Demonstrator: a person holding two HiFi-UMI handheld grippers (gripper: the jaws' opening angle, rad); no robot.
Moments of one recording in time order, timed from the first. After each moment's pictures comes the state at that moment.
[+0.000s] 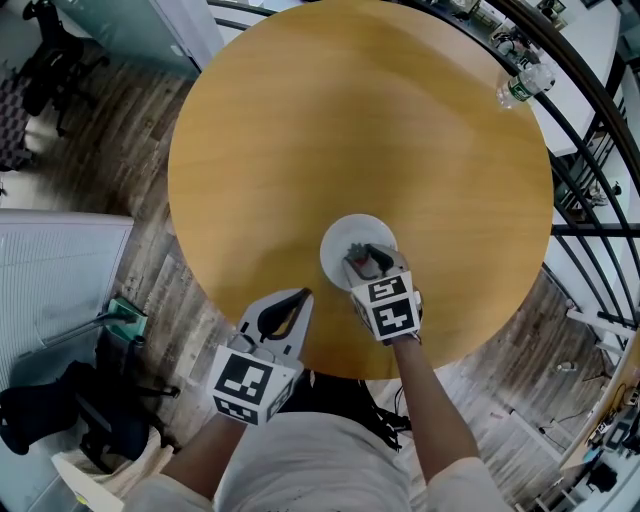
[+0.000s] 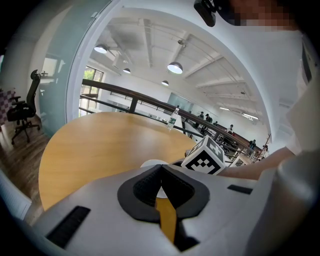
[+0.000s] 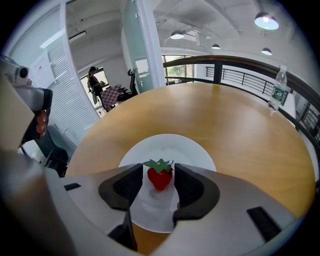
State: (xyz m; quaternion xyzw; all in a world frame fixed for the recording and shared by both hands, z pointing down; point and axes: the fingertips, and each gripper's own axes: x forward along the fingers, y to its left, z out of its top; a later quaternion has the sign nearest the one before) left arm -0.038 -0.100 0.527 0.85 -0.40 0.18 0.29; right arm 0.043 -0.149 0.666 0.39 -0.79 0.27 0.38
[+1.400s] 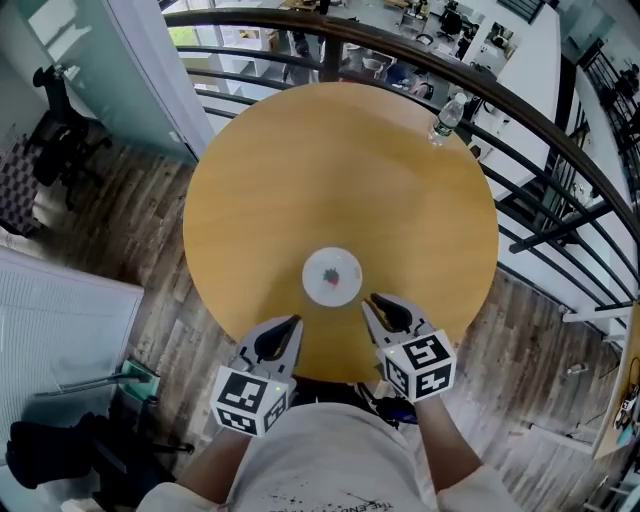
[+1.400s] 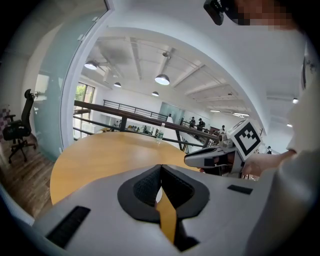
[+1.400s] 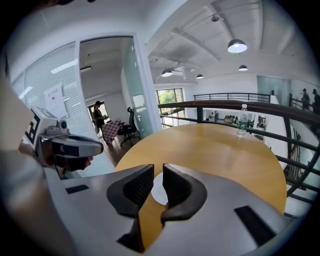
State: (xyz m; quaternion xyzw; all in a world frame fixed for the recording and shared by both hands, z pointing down) left arm -0.033 -0.038 0.425 0.88 -0.39 0.14 0.22; right arm 0.085 -0.061 0.451 0.47 -0.83 0.22 0.21
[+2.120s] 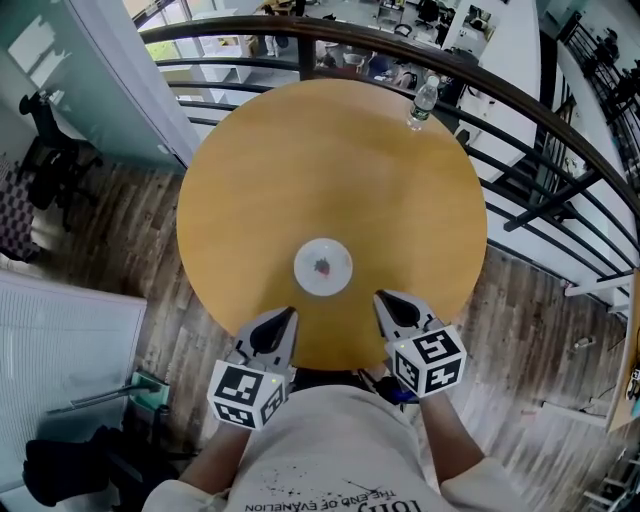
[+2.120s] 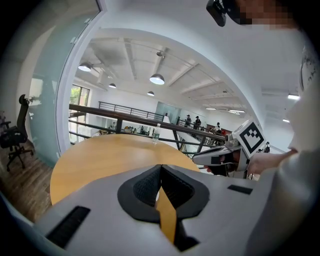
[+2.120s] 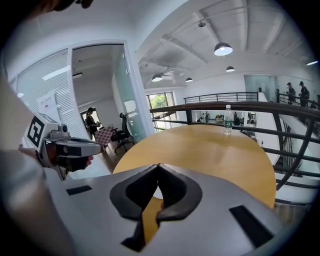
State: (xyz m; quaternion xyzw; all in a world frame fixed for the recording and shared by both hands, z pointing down) left arm -0.021 -0.029 0.408 0.89 -0.37 0.15 0.20; right arm 0.120 -0.033 0.431 0.52 -0.80 0.23 0.17
